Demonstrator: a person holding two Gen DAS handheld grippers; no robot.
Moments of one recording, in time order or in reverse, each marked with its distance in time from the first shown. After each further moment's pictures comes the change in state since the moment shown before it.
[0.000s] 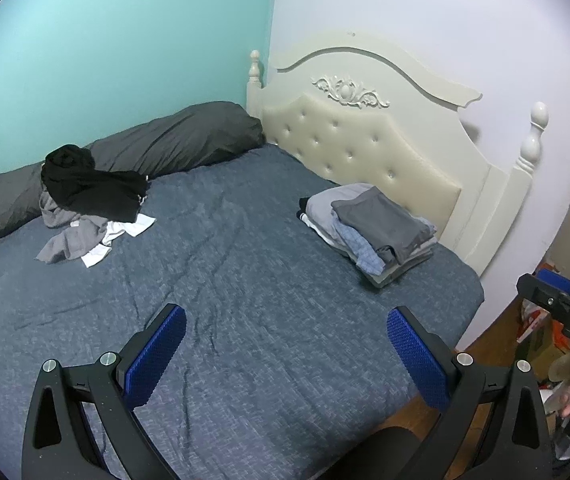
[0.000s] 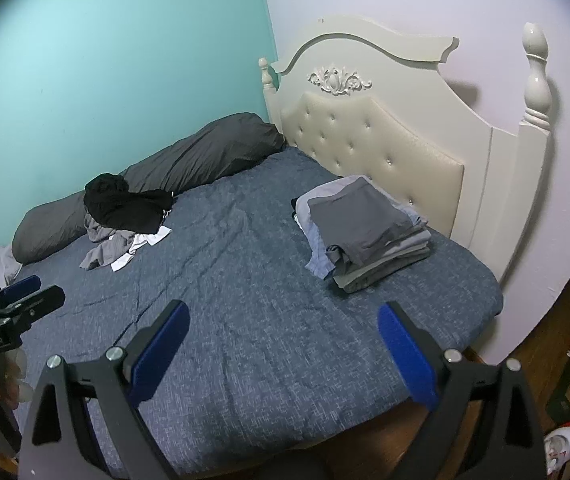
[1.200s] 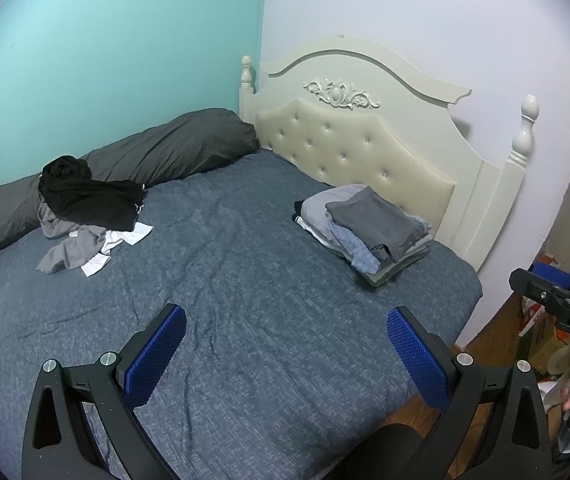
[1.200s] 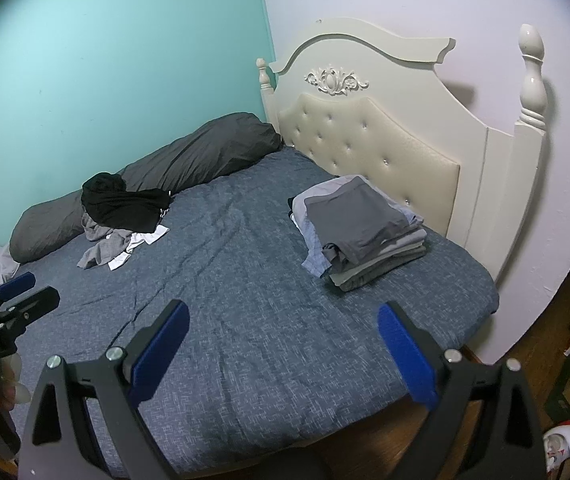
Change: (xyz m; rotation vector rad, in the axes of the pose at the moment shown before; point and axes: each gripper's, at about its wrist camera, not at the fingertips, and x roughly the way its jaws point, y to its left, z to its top) left arm -0.007 -0.008 -0.002 0.039 -0.016 -0.007; right arm -0.003 0.001 -0.003 -0.002 0.001 -0.014
